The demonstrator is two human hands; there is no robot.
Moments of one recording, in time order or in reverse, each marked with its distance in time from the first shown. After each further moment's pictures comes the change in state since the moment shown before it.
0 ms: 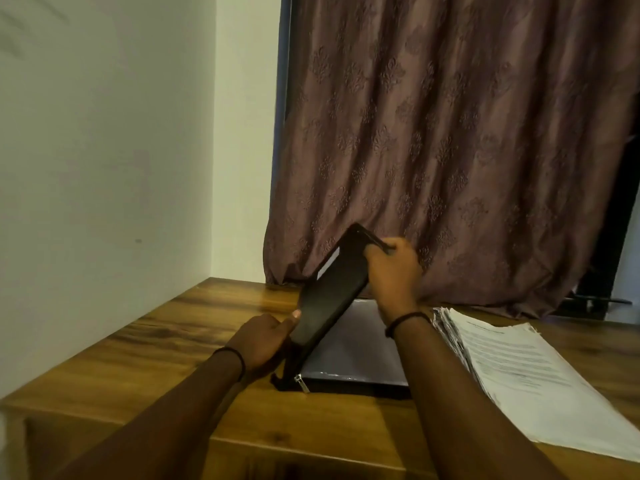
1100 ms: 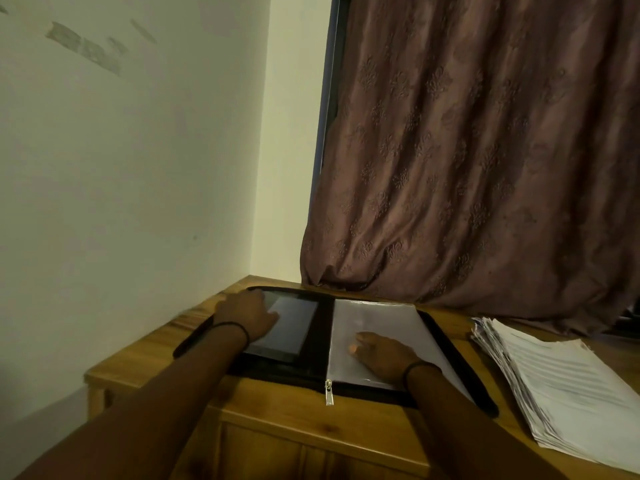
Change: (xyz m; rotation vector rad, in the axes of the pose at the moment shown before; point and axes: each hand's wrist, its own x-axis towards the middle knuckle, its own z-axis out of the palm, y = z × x) left_hand -0.012 -0.039 -0.077 0.545 0.227 -0.223; right_hand -0.028 0.134 0.051 -0.908 -0.923 0.010
